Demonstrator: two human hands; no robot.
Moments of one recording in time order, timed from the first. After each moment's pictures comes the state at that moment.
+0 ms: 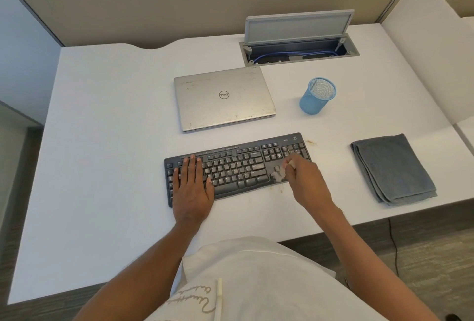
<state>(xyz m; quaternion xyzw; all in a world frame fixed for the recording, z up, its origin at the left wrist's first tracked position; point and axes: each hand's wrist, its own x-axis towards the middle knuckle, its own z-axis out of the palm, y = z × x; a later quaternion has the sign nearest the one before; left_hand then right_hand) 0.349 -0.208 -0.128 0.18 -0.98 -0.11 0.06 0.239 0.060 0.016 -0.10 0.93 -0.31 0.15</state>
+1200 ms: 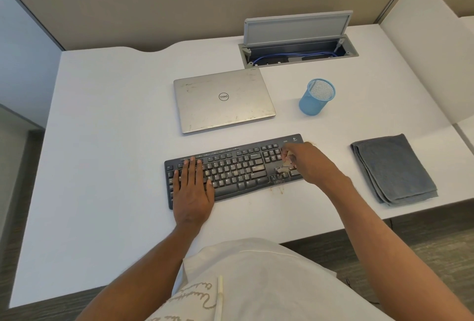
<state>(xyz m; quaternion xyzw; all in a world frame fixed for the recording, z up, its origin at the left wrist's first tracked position) 0.349 -0.207 -0.127 0.17 -0.98 -0.12 0.06 0.177 0.065 0.022 -0.18 0.93 -0.21 0.24</state>
